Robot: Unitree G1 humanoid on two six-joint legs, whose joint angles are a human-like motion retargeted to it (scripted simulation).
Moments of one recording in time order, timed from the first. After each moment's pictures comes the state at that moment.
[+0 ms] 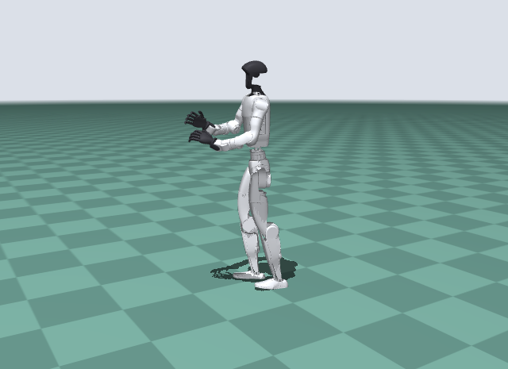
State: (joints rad) left arm -0.36 0.40 -0.62 0.33 0.56 -0.28 0.62; right arm -0.54 -0.19 0.57 0.28 -0.15 -0.33 -0.52; waist 0.06 -0.15 -0.07; left_leg 0.03 -0.05 0.17 0.04 -0.38 0.05; right_leg -0.24 -0.06 -0.26 0.25 -0.32 0.00
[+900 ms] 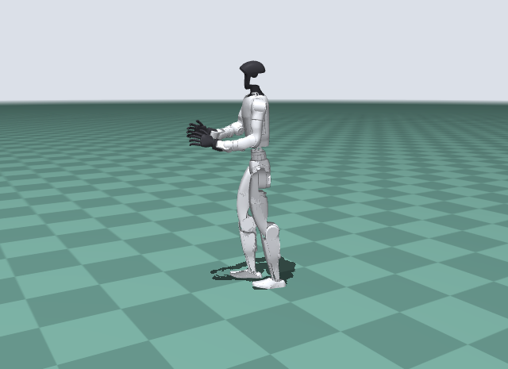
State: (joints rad) left arm -0.22 0.32 -0.46 0.19 0.31 -0.21 0.62; right arm -0.46 -0.14 0.60 0.29 0.11 -0.26 -0.41; waist 0.03 -0.15 -0.02; left_leg 0.06 -0.06 0.16 -0.02 -0.37 0.07; right_leg -0.26 -0.06 -0.22 0.27 -0.32 0.00
